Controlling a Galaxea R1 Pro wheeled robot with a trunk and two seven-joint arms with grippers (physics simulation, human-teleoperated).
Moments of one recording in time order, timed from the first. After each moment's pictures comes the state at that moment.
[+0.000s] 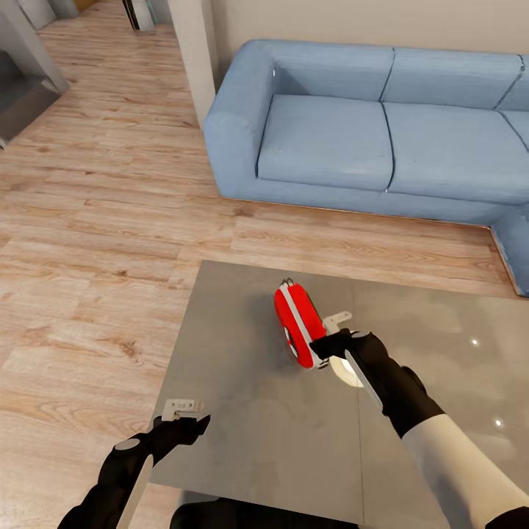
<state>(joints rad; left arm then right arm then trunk) -0.23 0.00 -0.01 -1.31 0.03 0.55 -0.18 -0.77 -0.10 0.36 -1.07 -0.06 0.76 0.12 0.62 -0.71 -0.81</state>
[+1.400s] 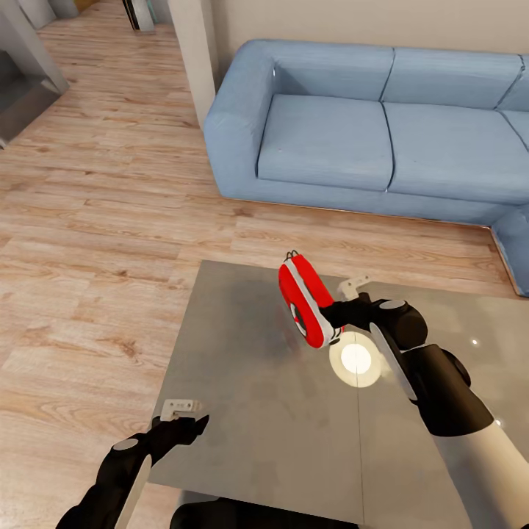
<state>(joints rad) -0.23 0.00 0.00 -1.30 0.04 0.55 -0.18 -0.77 -0.18 0.32 -1.57 -0.07 1.05 0.13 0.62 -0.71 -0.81</state>
